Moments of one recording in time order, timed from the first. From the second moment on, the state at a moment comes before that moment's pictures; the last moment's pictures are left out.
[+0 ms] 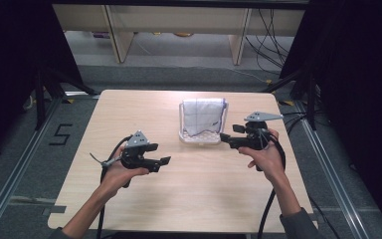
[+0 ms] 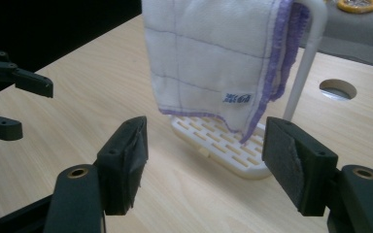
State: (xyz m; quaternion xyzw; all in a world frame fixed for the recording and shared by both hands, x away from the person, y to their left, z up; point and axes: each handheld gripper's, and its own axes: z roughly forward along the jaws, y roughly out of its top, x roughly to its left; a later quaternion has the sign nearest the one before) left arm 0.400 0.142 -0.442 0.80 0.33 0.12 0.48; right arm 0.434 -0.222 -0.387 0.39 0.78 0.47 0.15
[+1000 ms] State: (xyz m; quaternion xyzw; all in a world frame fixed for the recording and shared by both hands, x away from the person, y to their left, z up) left arm 0.365 0.141 -0.478 0.82 0.30 0.11 0.47; right arm 0.392 -0.187 -0.444 0.37 0.82 0.42 0.11
